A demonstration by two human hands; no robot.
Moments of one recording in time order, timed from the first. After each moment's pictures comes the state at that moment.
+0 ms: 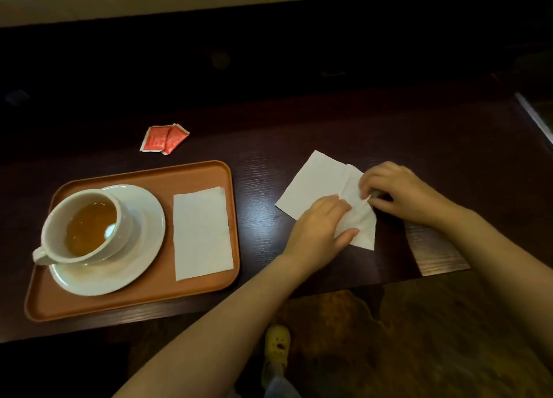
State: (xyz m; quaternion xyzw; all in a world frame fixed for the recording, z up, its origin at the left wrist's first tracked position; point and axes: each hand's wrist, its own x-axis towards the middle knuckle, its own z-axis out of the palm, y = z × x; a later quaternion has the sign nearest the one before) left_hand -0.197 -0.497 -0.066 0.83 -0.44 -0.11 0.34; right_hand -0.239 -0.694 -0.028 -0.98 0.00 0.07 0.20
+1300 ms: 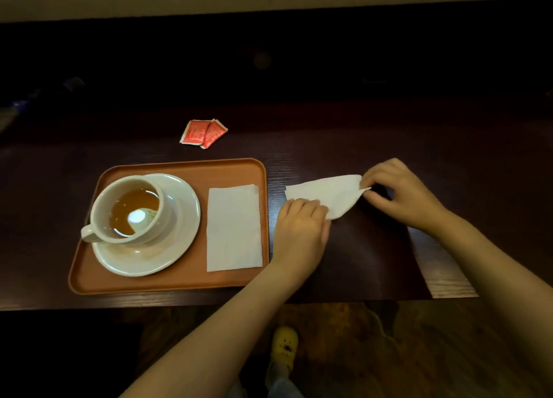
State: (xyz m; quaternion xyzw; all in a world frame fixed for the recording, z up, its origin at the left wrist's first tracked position) left_hand -0.178 -0.442 -0.051 0.91 -0.34 0.03 0.23; right_hand -0.198 -0.649 -0.025 -0.97 -0.04 -0.04 0.25
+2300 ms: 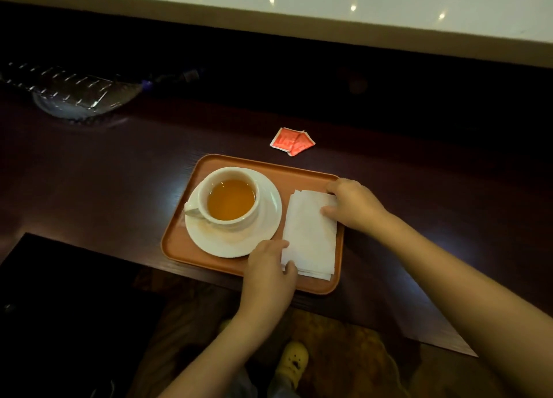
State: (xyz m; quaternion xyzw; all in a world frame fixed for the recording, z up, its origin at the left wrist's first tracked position) left_hand -0.190 -0.296 -0.016 0.92 0.04 -0.11 0.37; right_hand -0.091 -0.468 -0.019 -0.98 -0.01 0.13 0.17
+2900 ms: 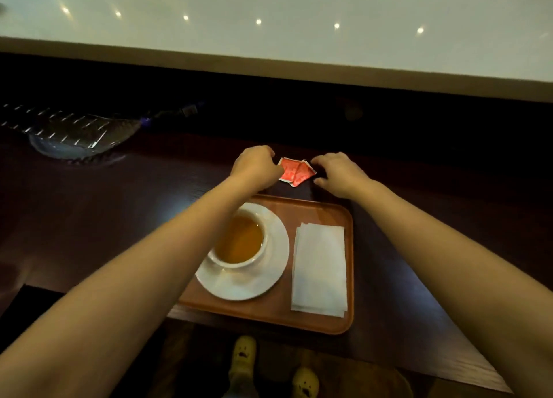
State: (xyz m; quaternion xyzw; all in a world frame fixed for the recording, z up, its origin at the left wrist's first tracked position) left_hand 0.029 -0.290 0.038 0.96 -0.06 -0.11 0.24; right_hand 0.015 -0.465 -0.008 -0.99 -0.01 0.07 0.14
